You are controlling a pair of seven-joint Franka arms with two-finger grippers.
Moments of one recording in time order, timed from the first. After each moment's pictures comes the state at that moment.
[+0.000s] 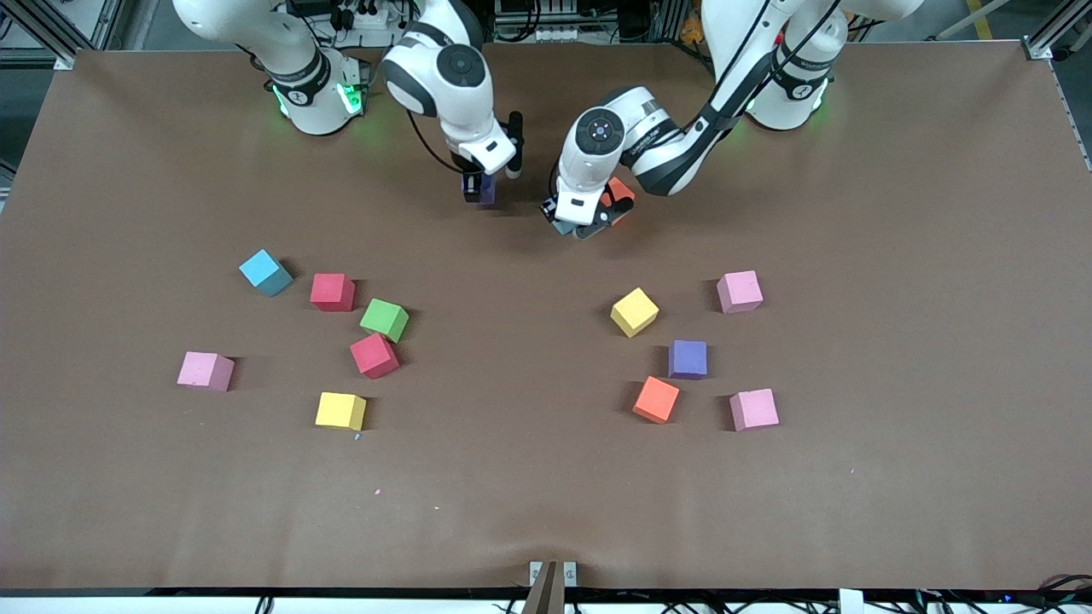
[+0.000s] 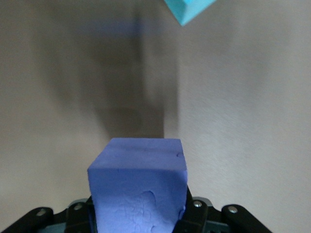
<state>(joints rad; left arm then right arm) -0.49 0.48 -0.49 -2.14 -0.01 2.56 -1.51 0.94 0.13 0.06 -2.45 -0.02 2.48 -0.53</state>
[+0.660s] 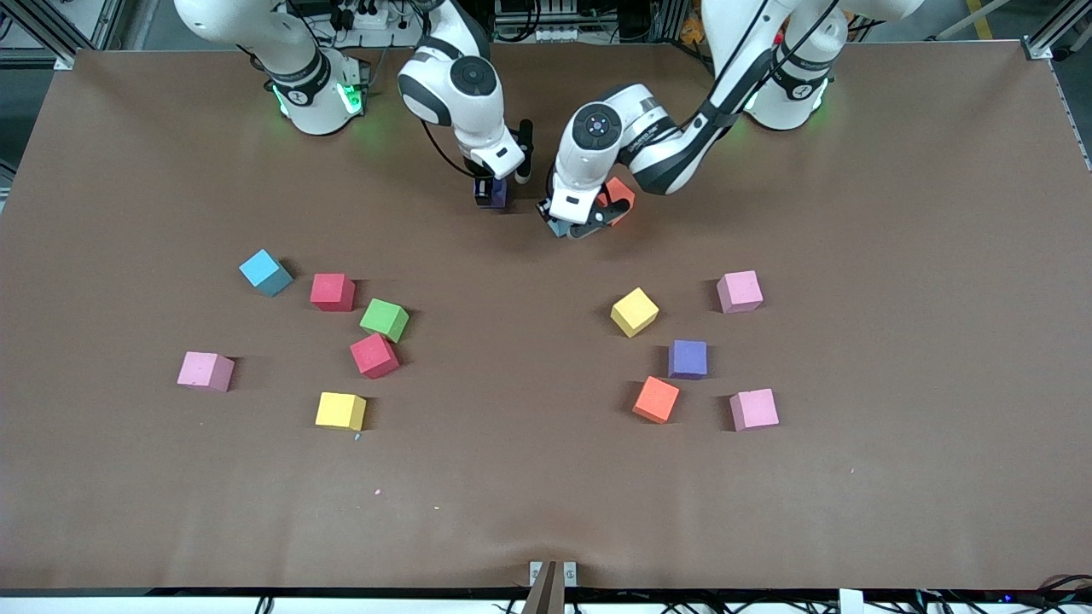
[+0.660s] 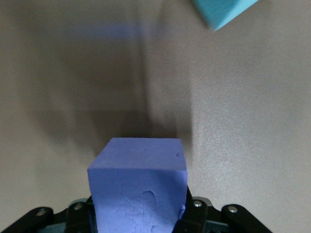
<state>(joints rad) -0.47 0.45 -0.49 -2.11 0.00 2.52 -1.47 0.96 0.24 0.05 -2.45 -0.02 2.62 -0.49</state>
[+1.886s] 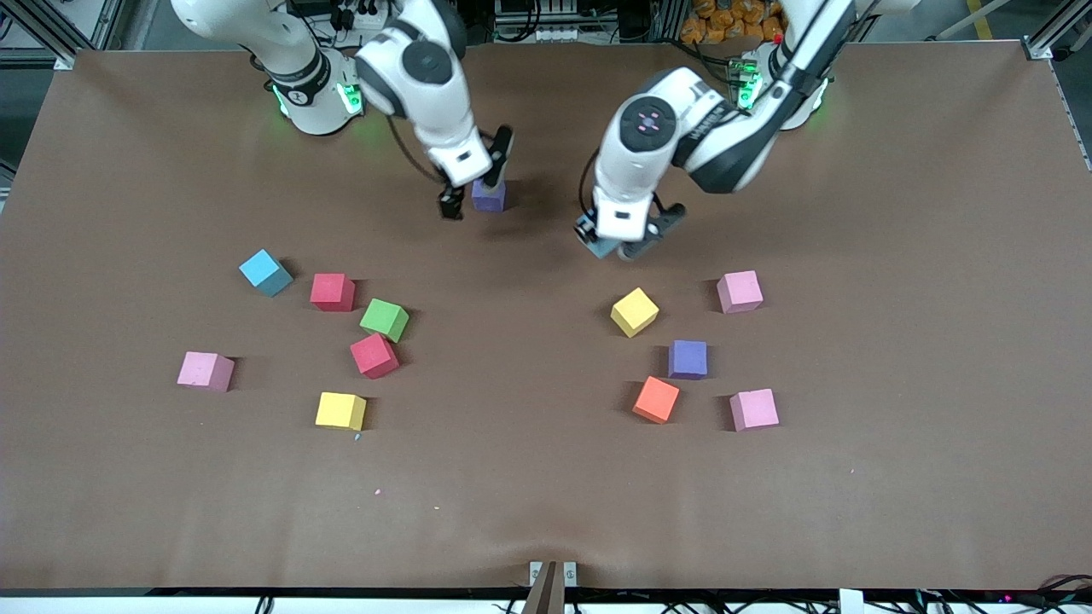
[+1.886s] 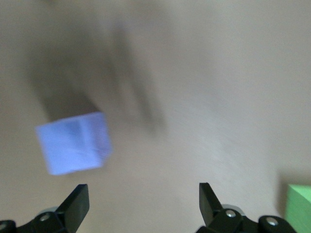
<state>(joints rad) -0.29 0.31 -0.58 -2.03 0.00 2.25 -1.49 0.74 0.04 0.03 -2.42 -0.02 2.45 -0.46</state>
